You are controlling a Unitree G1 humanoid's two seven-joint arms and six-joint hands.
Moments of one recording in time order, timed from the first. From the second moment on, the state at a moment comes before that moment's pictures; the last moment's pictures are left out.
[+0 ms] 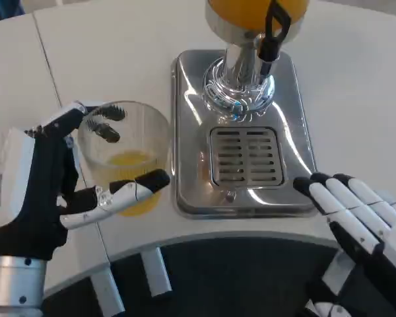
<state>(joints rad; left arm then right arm) -0.02 0.36 0.04 -0.24 0.44 -0.29 0.30 0.53 -0.40 -0.33 -0.96 -0.63 -0.31 0.39</state>
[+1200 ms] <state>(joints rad) 0.25 0.31 -0.02 -0.45 0.52 -0.56 0.15 0.57 -0.45 -0.41 -0.90 -0.48 -0.56 0.36</state>
